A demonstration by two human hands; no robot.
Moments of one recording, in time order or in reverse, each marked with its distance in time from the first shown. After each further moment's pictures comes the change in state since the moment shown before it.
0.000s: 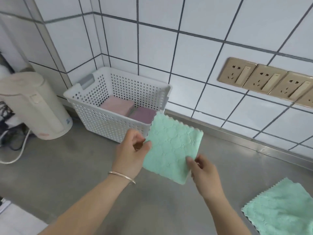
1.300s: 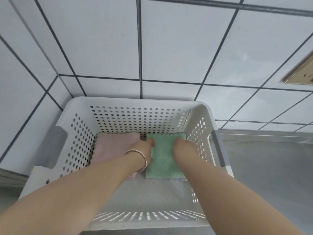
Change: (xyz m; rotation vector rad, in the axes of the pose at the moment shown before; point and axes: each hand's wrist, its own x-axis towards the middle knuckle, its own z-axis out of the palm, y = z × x) left_hand 0.338 -0.145 0.031 1.020 -0.987 0.173; right_hand 0.293 -0.071 0.209 -1.301 -0.337 0.425
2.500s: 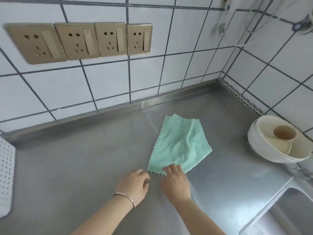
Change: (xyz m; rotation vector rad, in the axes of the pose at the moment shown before) left_hand -0.094 0.451 0.208 0.034 0.177 0.539; right_hand -0.148 0.422 0.319 0.532 0.714 0.297
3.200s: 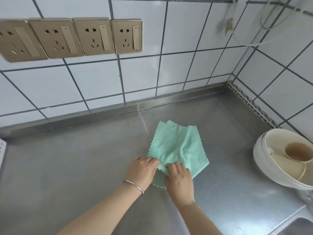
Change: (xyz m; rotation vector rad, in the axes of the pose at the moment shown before) left_hand 0.089 0.060 0.013 0.090 0.326 0.219; right_hand 0.049 0.080 -0.008 0.089 0.344 -0.244
